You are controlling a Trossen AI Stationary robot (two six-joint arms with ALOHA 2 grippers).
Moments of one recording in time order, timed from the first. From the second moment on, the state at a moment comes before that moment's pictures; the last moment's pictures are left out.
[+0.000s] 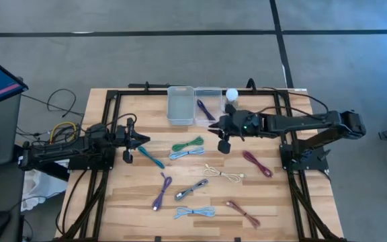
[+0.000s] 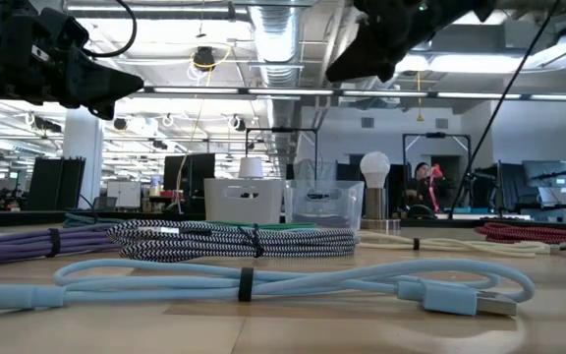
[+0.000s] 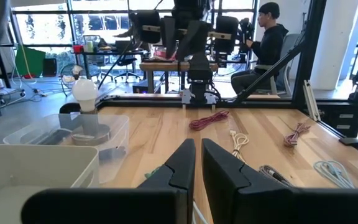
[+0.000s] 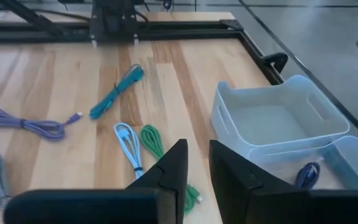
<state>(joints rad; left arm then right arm) 0.21 0.19 0.01 0.20 0.18 0.04 -0.04 1.29 0.90 -0.10 0.19 -0.01</state>
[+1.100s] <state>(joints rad) 0.21 0.19 0.01 0.21 0.18 0.05 -0.04 1.11 0.89 -0.47 0.30 0.03</state>
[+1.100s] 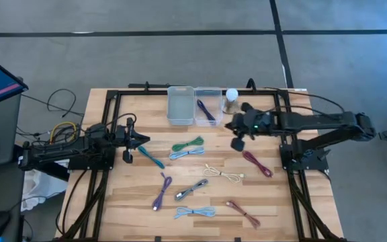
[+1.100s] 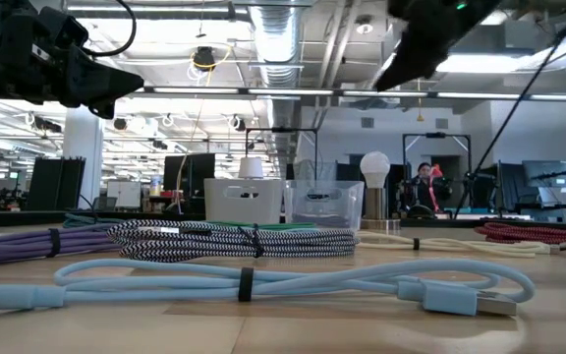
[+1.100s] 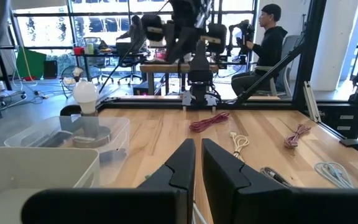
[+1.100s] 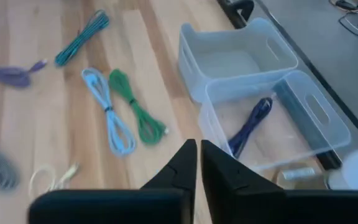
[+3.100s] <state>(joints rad) 0.21 0.19 0.01 0.23 0.18 0.02 -0.08 0.89 0.65 -1.09 0.26 0.46</state>
